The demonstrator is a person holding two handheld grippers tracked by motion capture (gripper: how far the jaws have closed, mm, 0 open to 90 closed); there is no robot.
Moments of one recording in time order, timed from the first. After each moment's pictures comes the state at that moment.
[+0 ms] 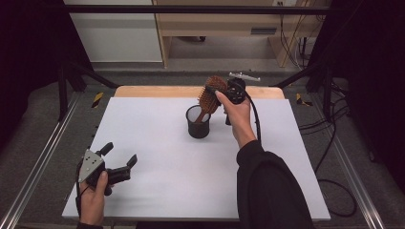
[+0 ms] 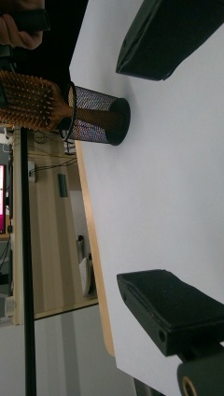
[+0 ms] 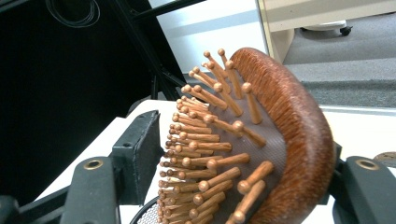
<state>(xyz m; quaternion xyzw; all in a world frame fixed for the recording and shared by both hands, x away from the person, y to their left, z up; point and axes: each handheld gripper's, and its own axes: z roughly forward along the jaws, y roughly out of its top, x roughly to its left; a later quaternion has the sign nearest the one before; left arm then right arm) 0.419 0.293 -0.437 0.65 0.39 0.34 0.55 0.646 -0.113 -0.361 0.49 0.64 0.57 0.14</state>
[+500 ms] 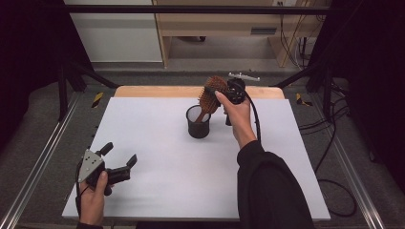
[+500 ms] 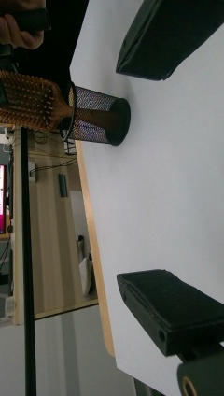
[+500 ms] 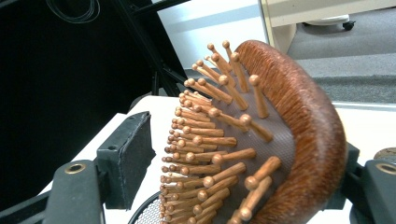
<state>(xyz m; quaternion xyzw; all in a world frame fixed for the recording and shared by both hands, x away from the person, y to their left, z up) 0.419 0.293 -0.437 0.65 0.39 0.34 0.56 0.647 -0.113 -0.362 0.49 0.65 0.56 0.13</state>
